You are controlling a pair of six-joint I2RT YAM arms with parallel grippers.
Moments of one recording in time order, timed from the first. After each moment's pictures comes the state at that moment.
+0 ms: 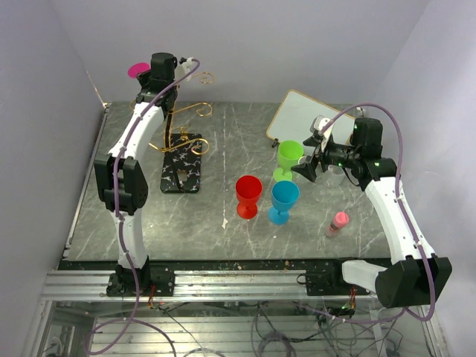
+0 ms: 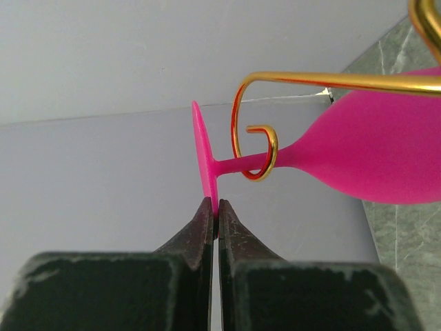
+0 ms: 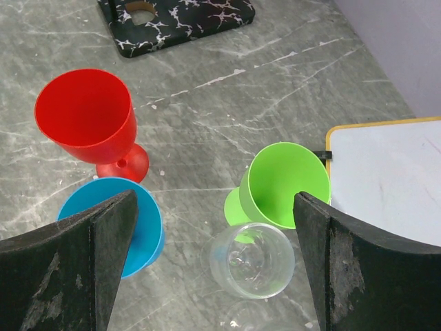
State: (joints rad) left arm -0.20 2.05 2.00 -0.27 -0.64 1.23; right arm 0.07 1.18 1.13 -0.53 -0.88 -0.66
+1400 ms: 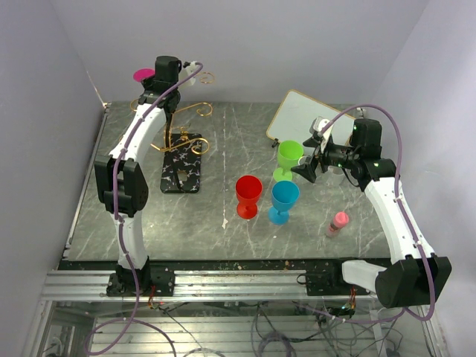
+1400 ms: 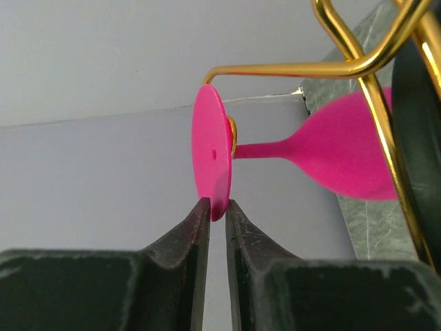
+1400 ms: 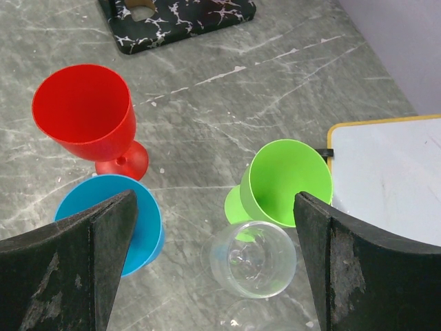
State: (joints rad) left arm -0.24 2.01 1.96 -0.34 -0.62 1.16; right arm 0.07 1.18 1.12 -0.52 -0.88 -0.67
